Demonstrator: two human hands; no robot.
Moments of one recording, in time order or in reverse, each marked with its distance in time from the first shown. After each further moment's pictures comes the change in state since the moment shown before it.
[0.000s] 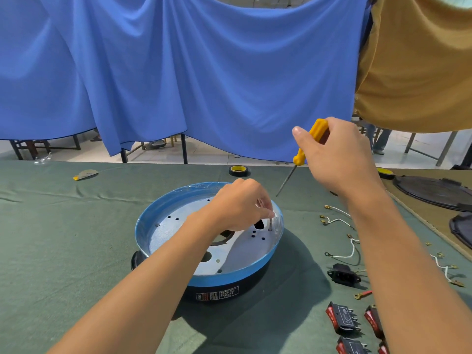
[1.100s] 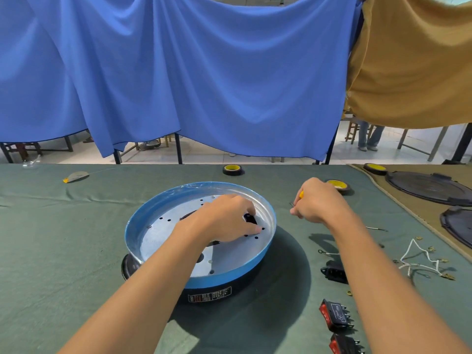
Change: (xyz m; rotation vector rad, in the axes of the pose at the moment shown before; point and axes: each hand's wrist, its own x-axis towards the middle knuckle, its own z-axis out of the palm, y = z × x) left_hand -0.006 -0.015 0.016 0.132 -0.184 -0.106; right_hand -0.007 0.085 0.045 -0.413 -0.585 0.352
